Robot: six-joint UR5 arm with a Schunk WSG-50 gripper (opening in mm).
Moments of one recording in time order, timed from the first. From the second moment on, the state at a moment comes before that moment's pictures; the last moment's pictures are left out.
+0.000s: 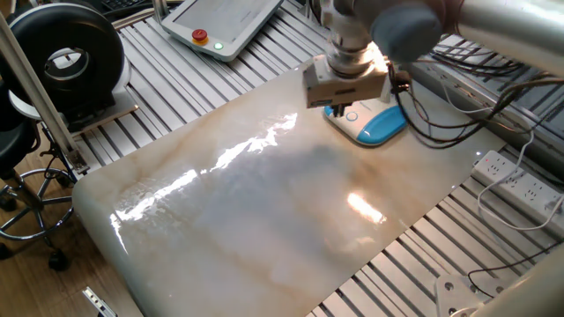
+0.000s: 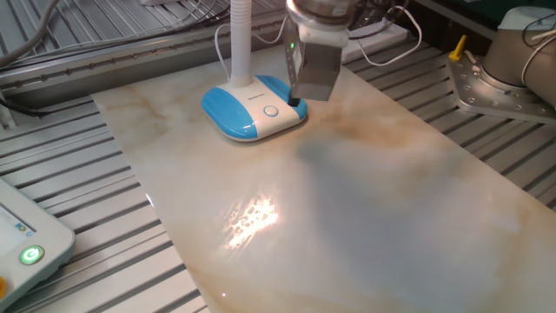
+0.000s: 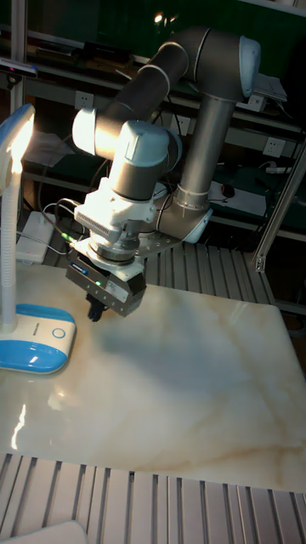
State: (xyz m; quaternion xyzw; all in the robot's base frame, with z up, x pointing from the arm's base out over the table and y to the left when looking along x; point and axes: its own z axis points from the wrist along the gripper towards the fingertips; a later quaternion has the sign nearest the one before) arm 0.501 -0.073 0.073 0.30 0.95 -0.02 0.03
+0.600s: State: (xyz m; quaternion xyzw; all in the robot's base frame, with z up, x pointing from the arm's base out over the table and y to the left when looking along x) arm 0.522 -0.024 0.100 0.20 0.98 0.02 0.04
